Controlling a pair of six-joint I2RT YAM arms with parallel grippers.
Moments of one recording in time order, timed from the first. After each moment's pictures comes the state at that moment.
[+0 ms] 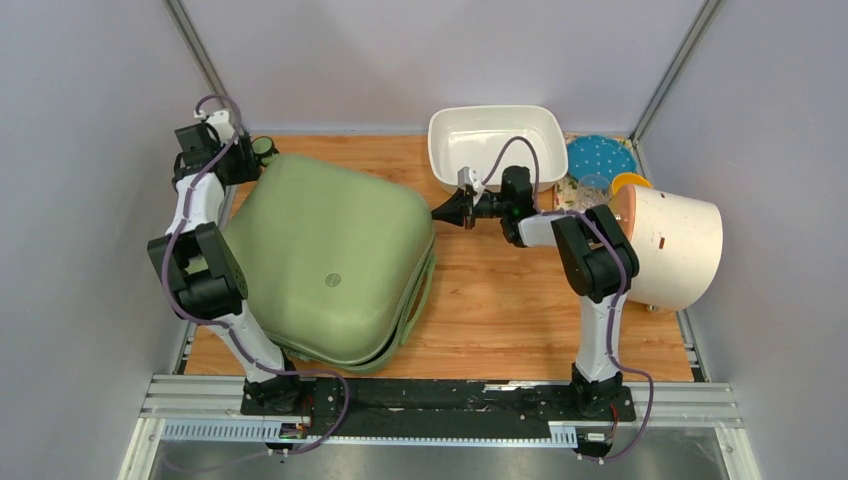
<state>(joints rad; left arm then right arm) 0.36 1.78 1.44 -0.30 0.25 0.07 0.36 2.08 1.14 0.90 -1.18 -0.18</state>
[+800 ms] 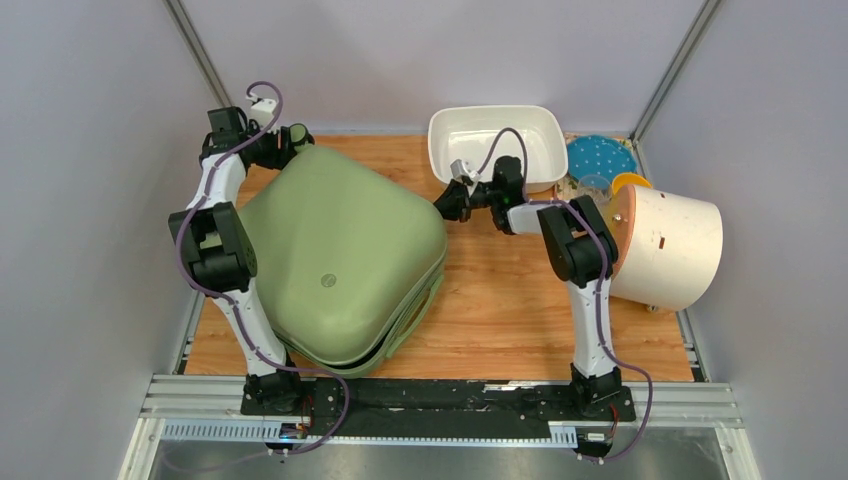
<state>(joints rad) 0.23 2.03 1.72 -0.36 0.58 0.33 0.36 2.22 1.33 0.91 -1.39 -0.09</state>
